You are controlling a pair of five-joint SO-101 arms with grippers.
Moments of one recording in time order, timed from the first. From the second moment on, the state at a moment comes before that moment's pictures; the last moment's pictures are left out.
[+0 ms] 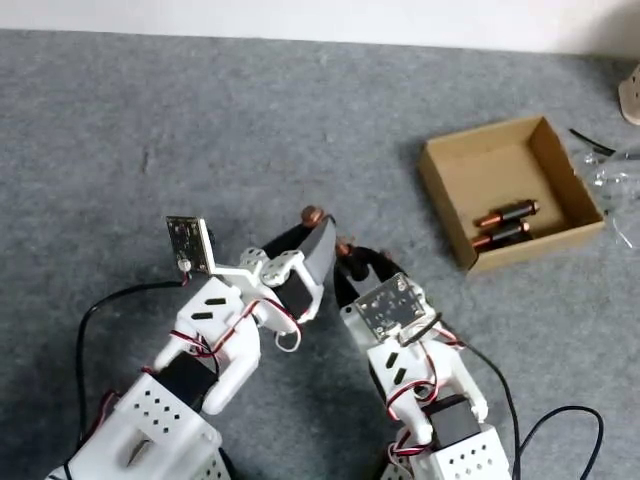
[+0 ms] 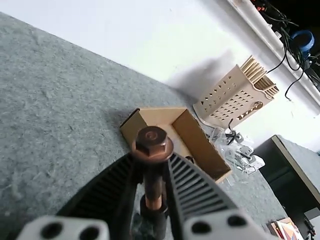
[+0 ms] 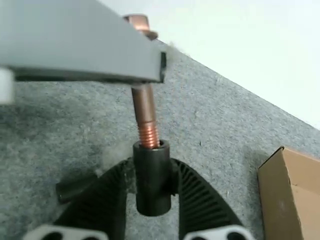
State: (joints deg) left arm 28.7 -70.1 81.3 5.4 44.0; right arm -26.4 -103.8 96.0 29.1 20.1
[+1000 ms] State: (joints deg) left arm 33.1 -69.3 82.7 14.8 38.7; right arm -26.3 -103.9 96.0 29.8 20.0
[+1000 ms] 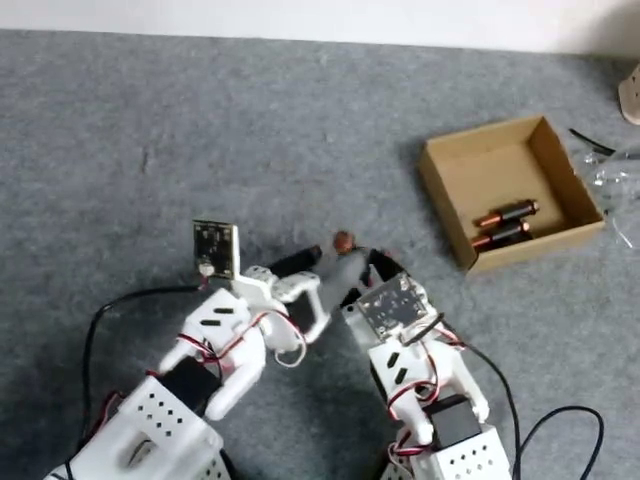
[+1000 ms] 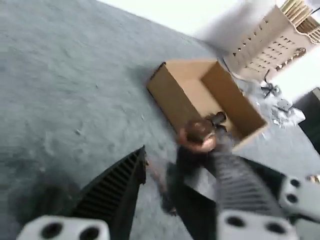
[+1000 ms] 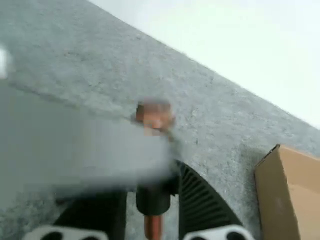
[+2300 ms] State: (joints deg) left arm -0.6 -79.3 82.9 22.1 29.2; right arm -22.4 -103.9 96.0 29.8 20.0
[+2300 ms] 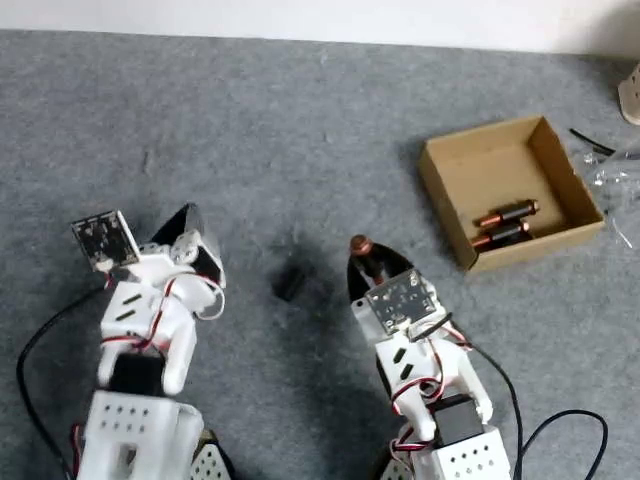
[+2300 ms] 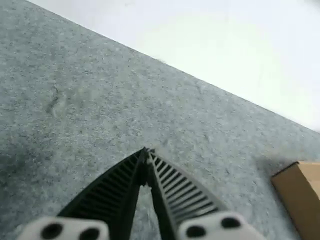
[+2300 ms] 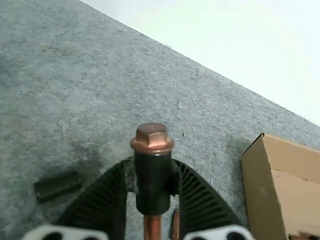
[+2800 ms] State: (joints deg) left arm -0.7 -102.5 93.6 35.1 29.1; right arm -18.7 -103.9 96.0 29.1 20.0
